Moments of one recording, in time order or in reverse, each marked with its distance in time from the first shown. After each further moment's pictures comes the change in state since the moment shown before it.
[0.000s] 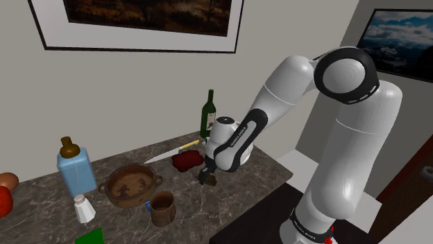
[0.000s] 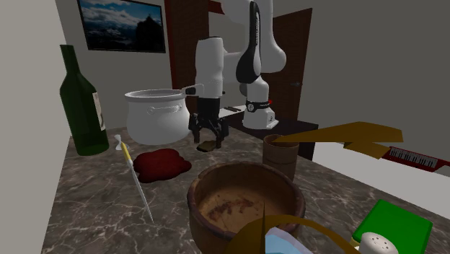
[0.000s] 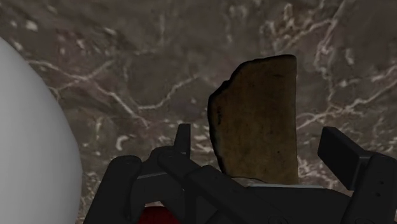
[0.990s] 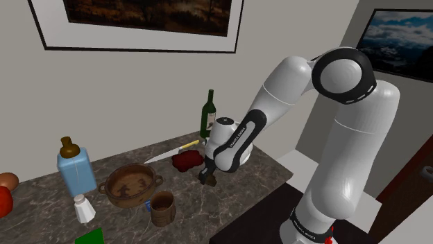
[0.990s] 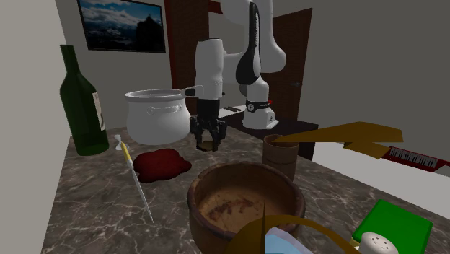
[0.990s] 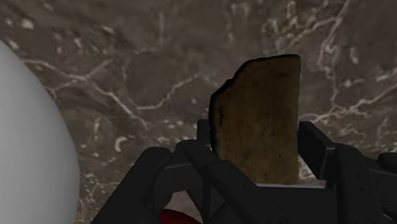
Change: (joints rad) arm 0.000 0.014 -0.002 0.005 -0.004 0.010 0.002
